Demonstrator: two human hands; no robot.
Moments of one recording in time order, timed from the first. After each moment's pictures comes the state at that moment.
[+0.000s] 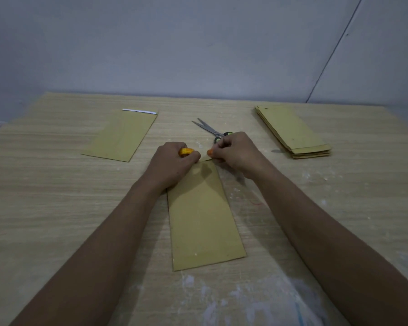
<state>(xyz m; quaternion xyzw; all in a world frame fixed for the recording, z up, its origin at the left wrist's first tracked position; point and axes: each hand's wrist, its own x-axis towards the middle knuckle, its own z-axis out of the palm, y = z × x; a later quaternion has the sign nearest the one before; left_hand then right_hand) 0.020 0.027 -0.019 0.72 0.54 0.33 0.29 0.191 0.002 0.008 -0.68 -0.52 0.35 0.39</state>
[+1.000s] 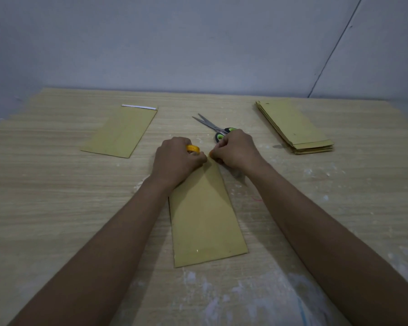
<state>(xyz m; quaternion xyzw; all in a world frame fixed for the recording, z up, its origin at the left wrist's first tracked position) 0.035 0.027 -0.025 0.74 0.55 0.33 0.18 0.180 0.000 0.008 -0.74 -0.56 0.21 0.29</state>
